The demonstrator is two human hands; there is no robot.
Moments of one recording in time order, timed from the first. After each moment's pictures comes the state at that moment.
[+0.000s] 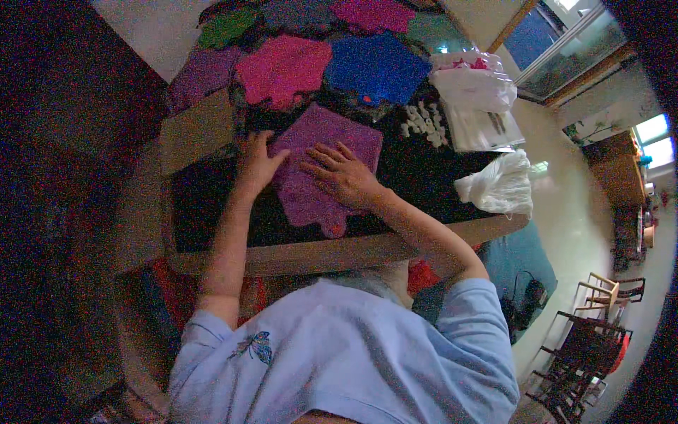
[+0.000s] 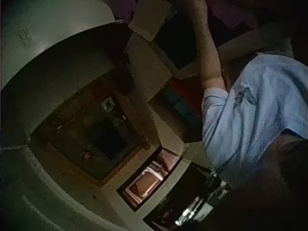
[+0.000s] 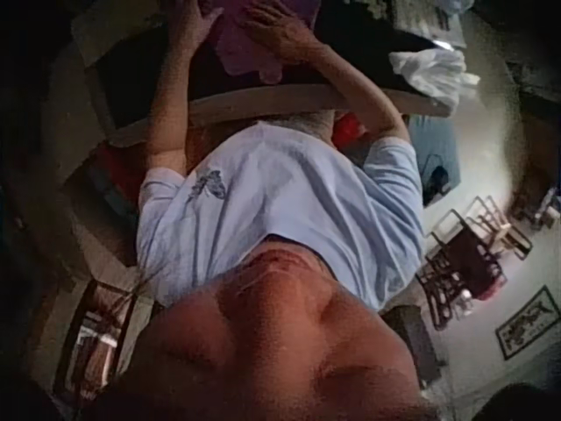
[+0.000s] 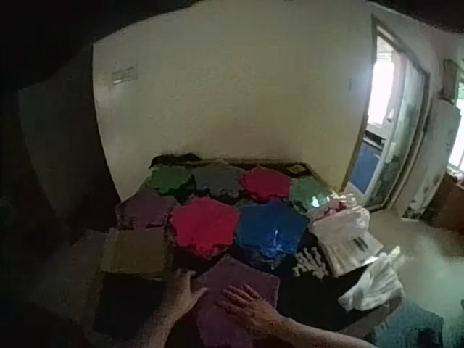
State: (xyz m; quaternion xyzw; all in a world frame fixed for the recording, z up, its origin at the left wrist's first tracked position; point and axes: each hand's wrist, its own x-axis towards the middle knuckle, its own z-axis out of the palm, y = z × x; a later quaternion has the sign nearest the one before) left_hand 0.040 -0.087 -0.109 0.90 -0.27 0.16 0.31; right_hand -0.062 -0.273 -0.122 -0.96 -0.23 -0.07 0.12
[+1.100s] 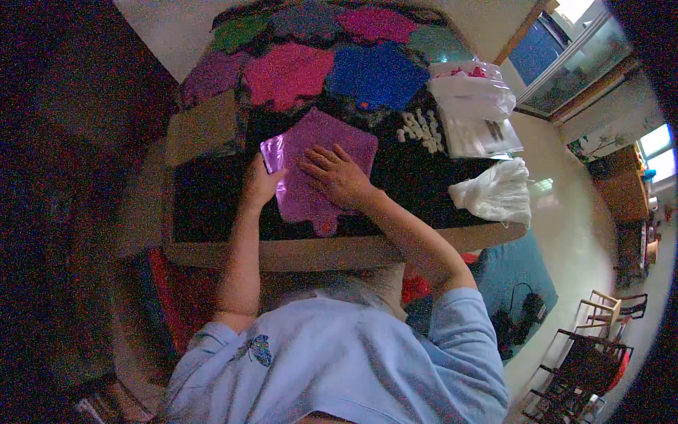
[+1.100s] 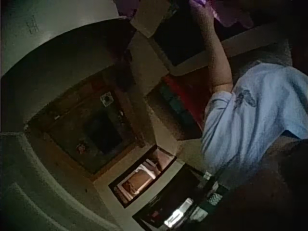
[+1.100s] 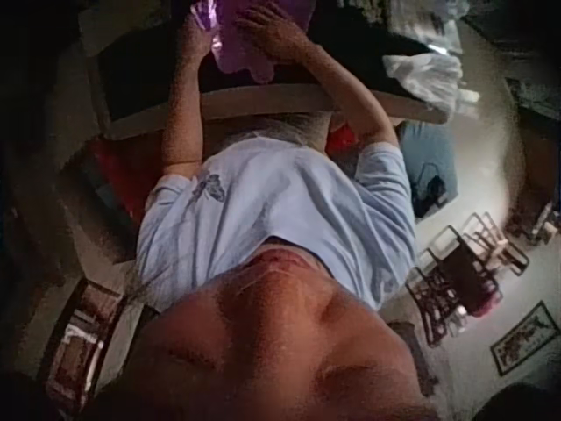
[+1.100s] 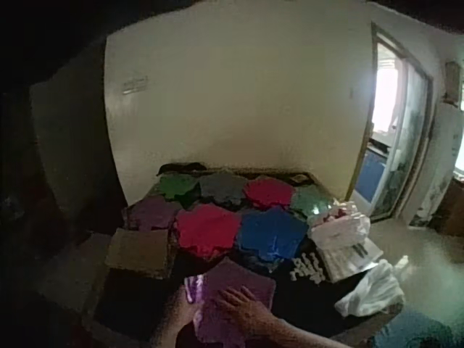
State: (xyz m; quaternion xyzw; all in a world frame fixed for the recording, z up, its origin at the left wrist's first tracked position) left_hand 0.006 -0.085 -0.131 0.92 -0.14 -0.01 0.38; right_hand -0.063 -0.278 -0.132 -0.96 -0.24 -0.12 0.11
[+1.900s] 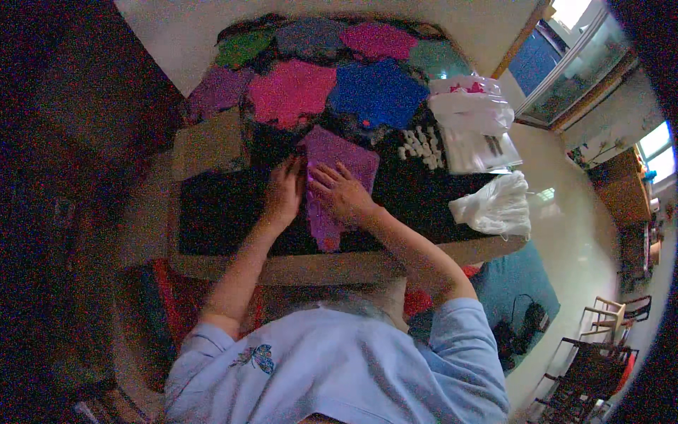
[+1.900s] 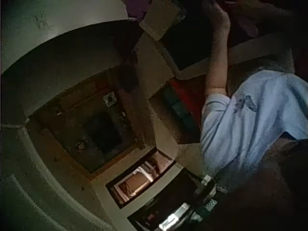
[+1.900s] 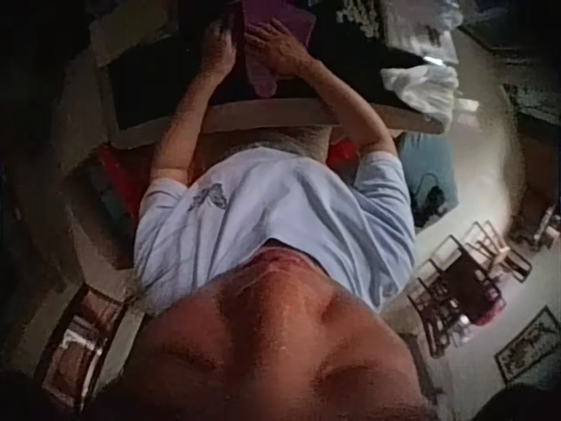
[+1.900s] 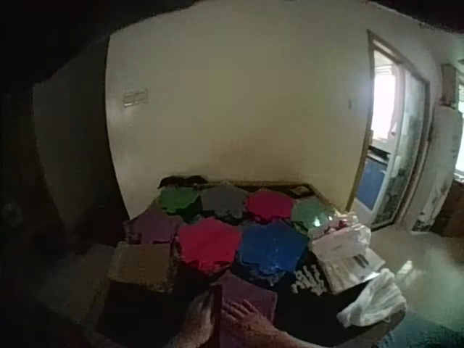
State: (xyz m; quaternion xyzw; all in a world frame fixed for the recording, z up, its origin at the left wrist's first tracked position) left_hand -0.001 -0.119 -0.129 0.88 -0.33 0.10 0.33; right_hand -0.062 -0.286 -0.136 -0.96 -0.25 -0.10 0.11
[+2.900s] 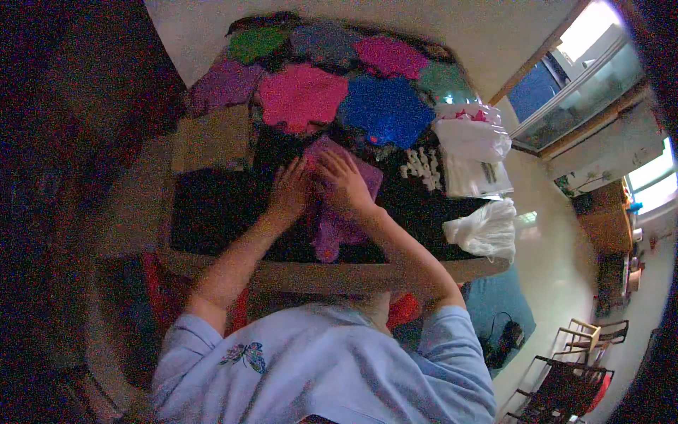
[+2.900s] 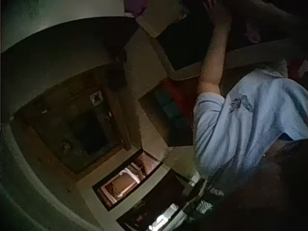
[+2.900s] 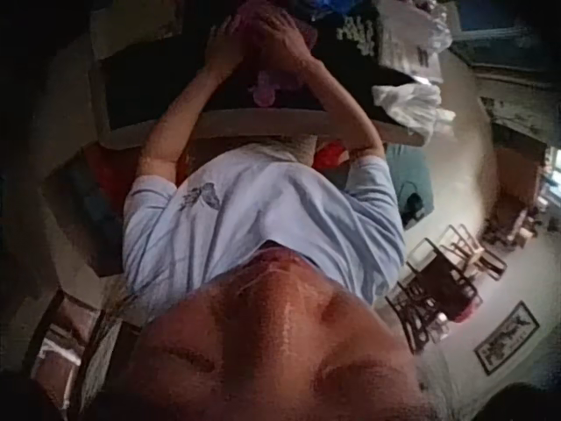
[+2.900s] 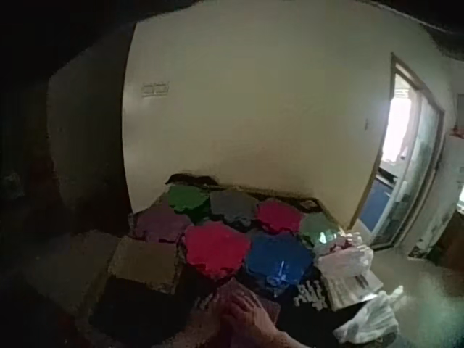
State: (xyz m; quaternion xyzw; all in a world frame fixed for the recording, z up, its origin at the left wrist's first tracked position) left_hand 0.014 -0.127 -0.150 0.91 -0.37 0.12 0.15; right_hand -0.031 -0.293 -0.108 -0.94 -0.19 -0.22 0.15
